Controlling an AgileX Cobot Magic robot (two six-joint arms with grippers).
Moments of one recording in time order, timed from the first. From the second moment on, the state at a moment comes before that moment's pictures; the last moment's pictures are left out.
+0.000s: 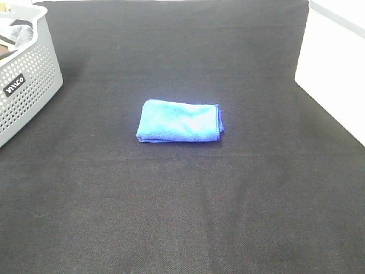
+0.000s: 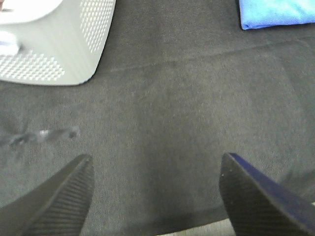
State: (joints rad) left arm -0.23 0.38 -0.73 0.05 1.18 -0.11; right arm 0.15 0.68 -0.73 0.24 1.11 -0.17
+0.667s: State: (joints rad) left arm -0.23 0.06 -0.52 -0.02 1.06 0.06; right arm 0.15 0.21 -0.51 0.13 1.07 -0.17
